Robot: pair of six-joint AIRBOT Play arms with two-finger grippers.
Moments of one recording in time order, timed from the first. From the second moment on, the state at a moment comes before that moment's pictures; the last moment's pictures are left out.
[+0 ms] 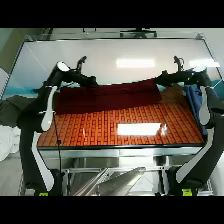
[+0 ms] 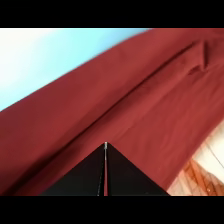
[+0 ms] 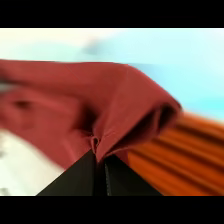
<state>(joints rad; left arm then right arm) -0.19 -2.17 2.01 0.80 -1.24 -1.24 -0.26 -2.04 1.86 -0.50 1.41 1.13</state>
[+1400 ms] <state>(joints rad) 0.31 -1.59 1.86 0.58 -1.53 -1.26 0.76 -2.13 1.89 0.00 0.37 1.07</state>
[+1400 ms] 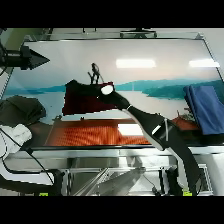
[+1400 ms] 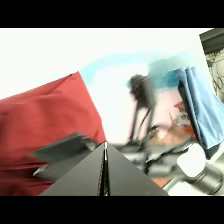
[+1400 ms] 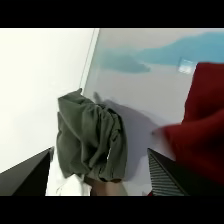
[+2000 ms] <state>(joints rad) 0.37 -1.54 1.77 0.57 -1.56 -1.19 0.54 -2.02 1.90 -0.18 0.73 1.00</state>
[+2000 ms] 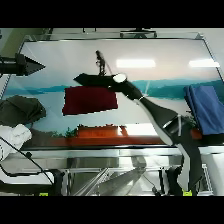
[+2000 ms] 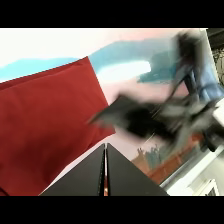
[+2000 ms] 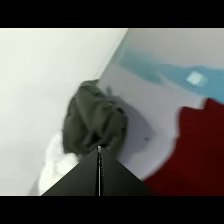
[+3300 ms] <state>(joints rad) 0.35 -1.54 1.77 0.58 -1.56 -1.18 0.34 -2.21 1.90 -0.59 1.06 1.33</state>
